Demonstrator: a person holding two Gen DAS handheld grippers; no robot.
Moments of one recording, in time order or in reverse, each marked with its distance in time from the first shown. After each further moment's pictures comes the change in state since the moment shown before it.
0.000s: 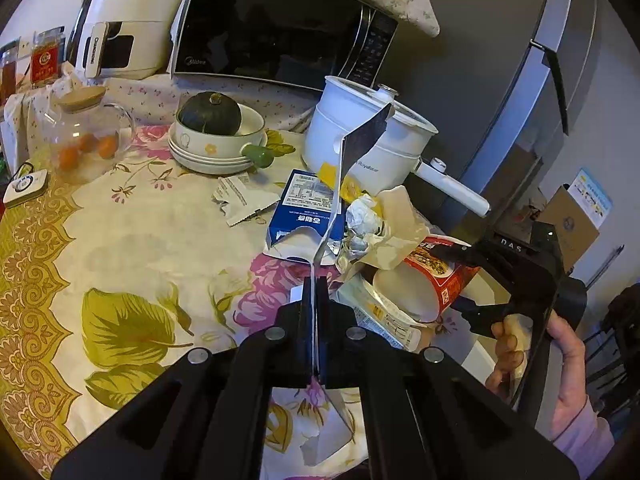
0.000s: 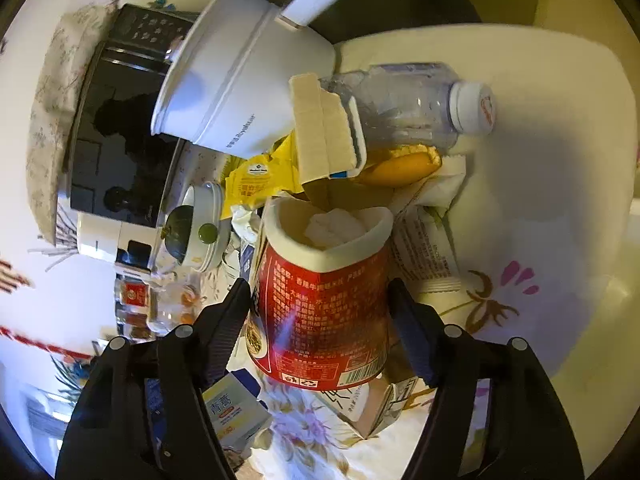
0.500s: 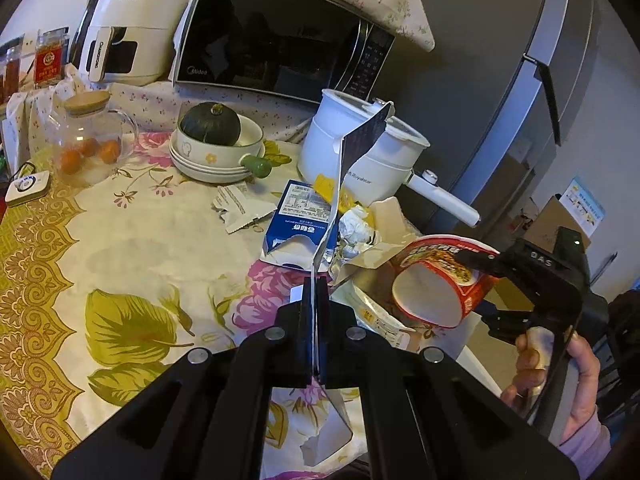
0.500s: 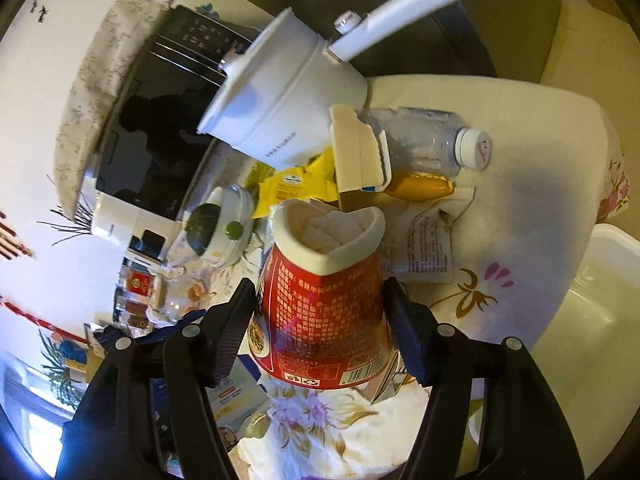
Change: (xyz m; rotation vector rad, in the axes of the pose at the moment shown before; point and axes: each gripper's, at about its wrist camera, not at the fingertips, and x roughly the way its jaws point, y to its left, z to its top) left arm -0.019 0.001 0.001 -0.009 -0.039 -0.025; right arm -0.051 0.018 -0.015 -0.088 -0.096 0.036
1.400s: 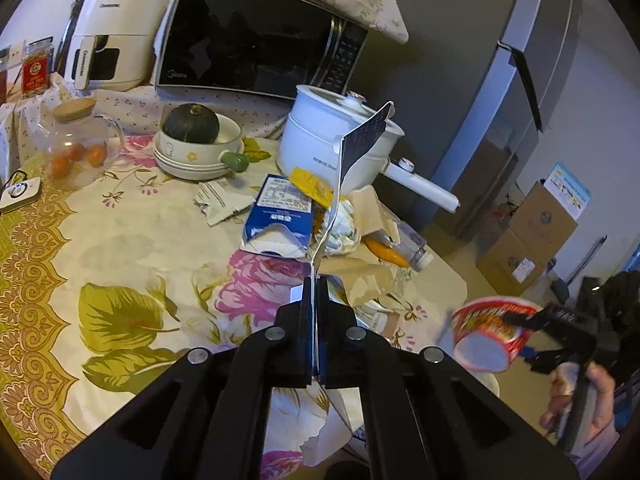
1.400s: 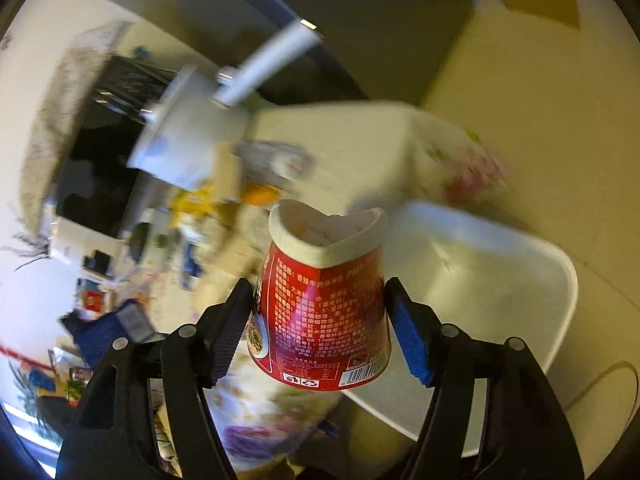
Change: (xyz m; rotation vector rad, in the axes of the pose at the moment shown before) left arm -0.011 -0.019 -0.014 0.053 0.022 -0.046; right arm -0.101 -0.107 -0.021 0.113 -0.006 -0.286
